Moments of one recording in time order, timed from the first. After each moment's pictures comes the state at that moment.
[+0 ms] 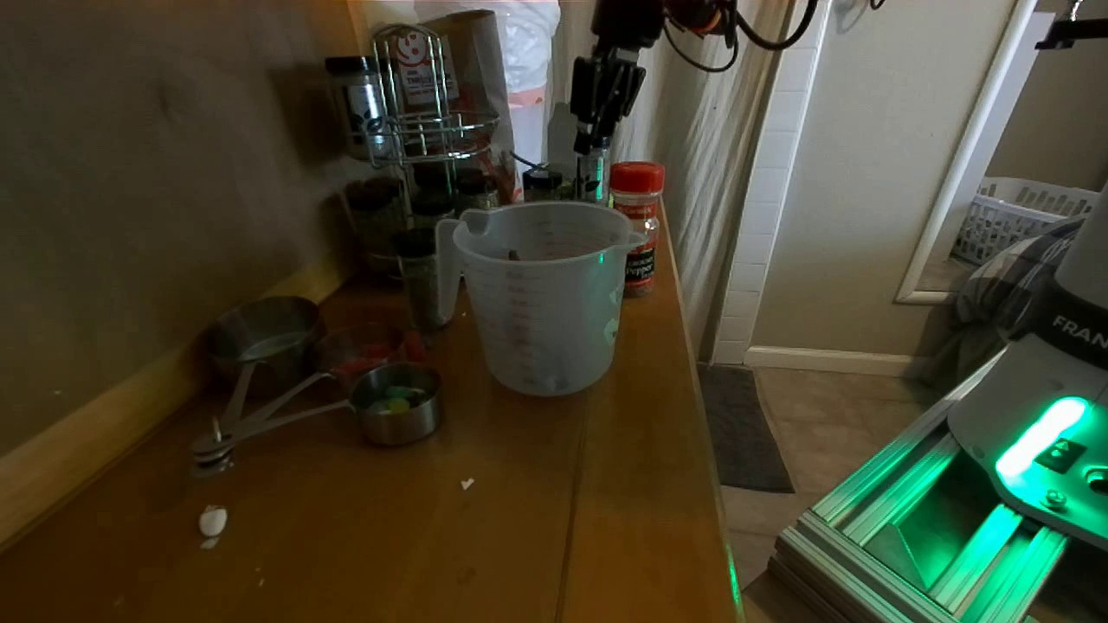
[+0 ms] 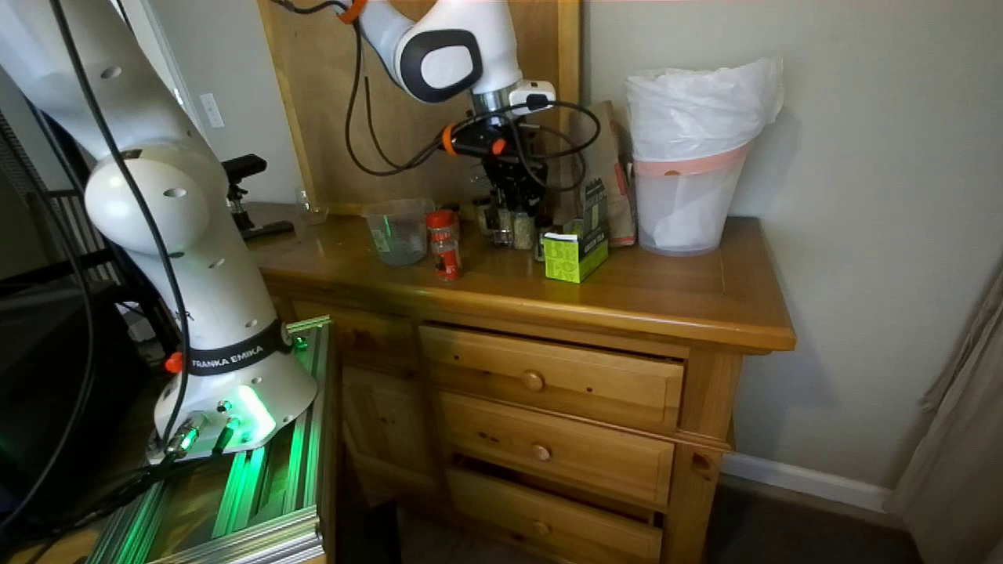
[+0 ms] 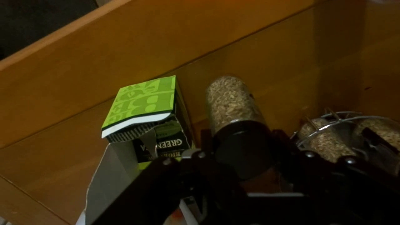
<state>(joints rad) 0.16 -0.18 0.03 -2.56 0.20 2.61 -0.38</state>
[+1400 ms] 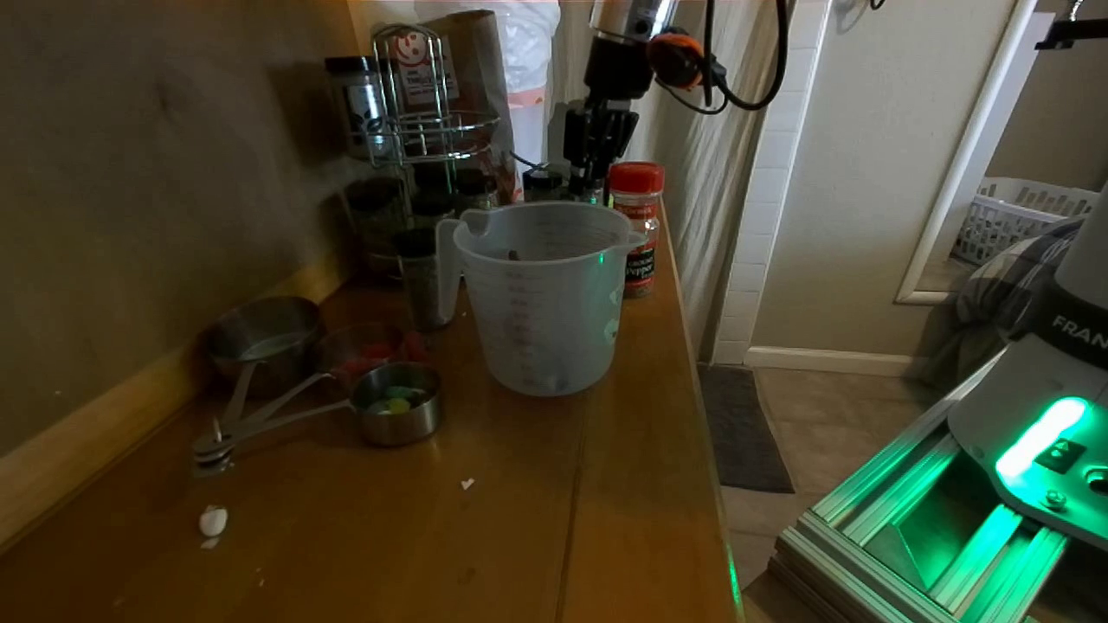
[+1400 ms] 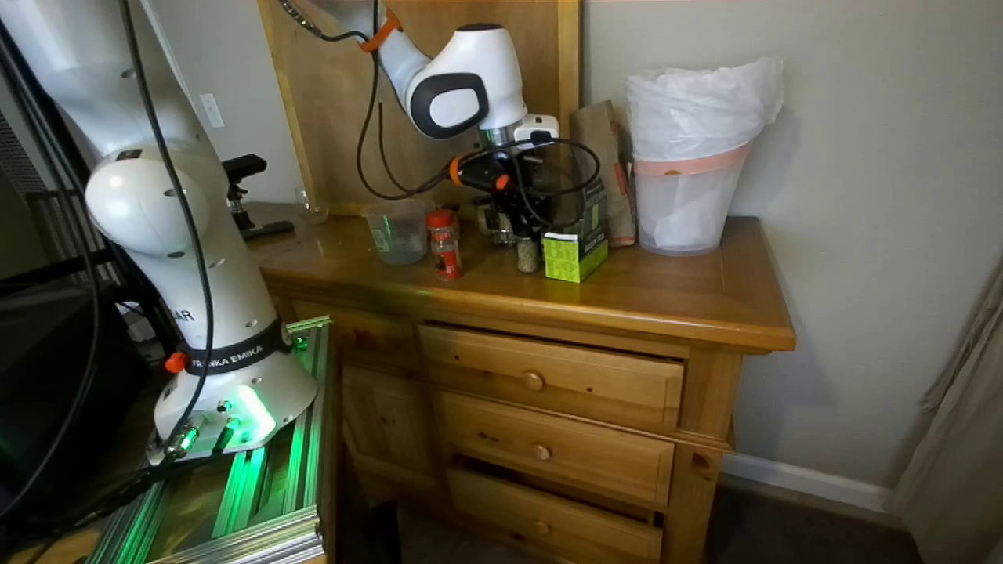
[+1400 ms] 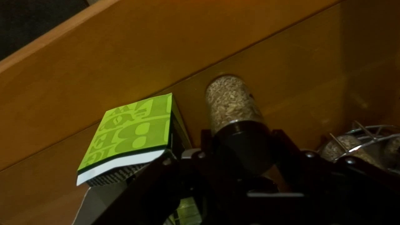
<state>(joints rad) 0.16 -0.05 0.05 -2.57 0.25 2.75 -0.38</state>
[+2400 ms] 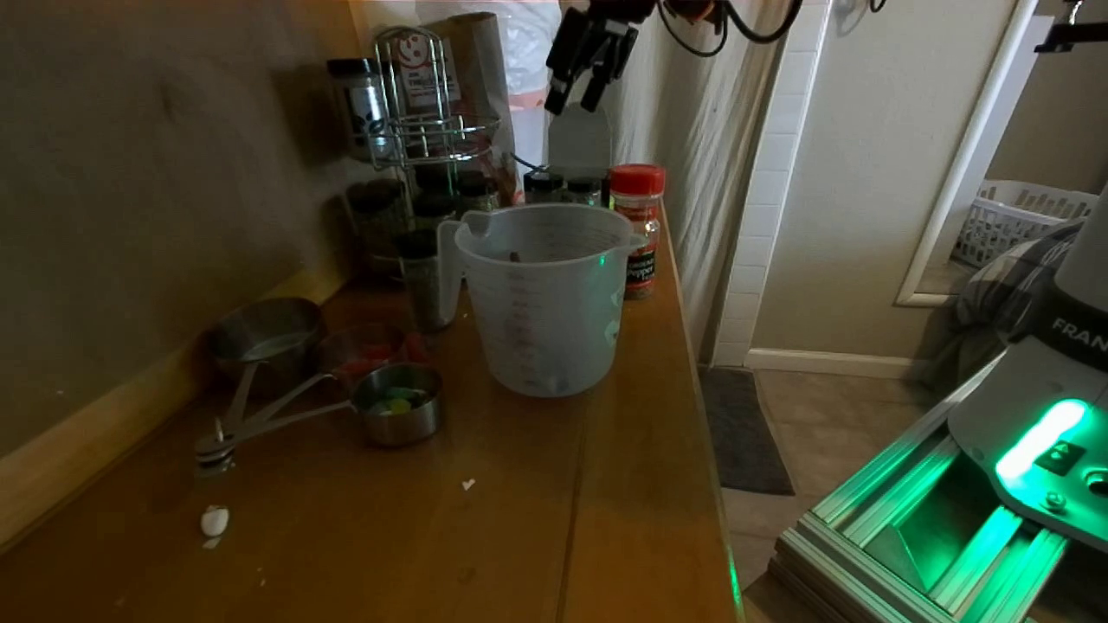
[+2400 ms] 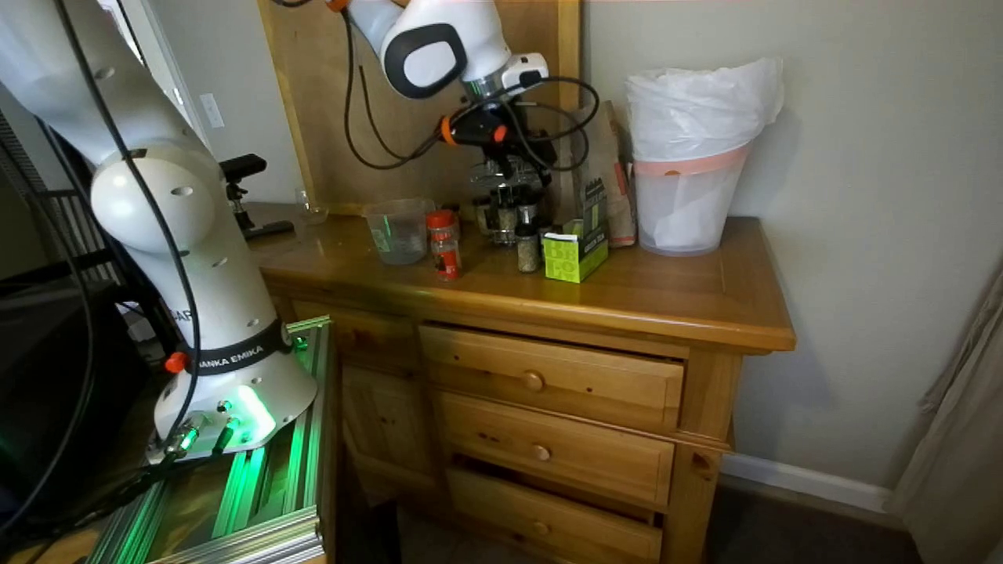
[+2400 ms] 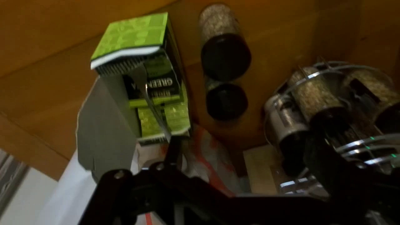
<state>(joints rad) 0.21 -0.25 0.02 -2.59 0.37 2.76 -0.54</state>
